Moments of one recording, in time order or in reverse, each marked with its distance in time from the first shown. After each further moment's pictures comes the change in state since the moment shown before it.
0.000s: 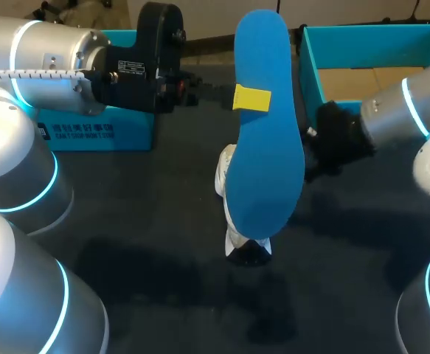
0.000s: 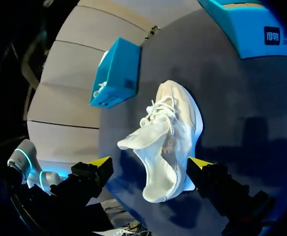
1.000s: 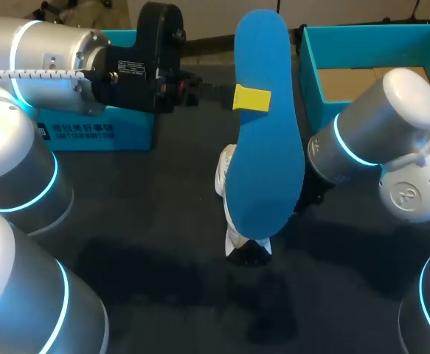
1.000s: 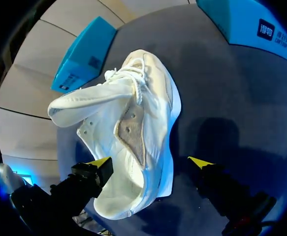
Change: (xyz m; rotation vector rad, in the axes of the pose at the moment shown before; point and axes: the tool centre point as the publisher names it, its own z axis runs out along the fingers) left arm 0.000 0.000 0.000 0.000 0.000 0.000; right arm -0.056 -0.042 0.067 0.006 -0.357 -0.073
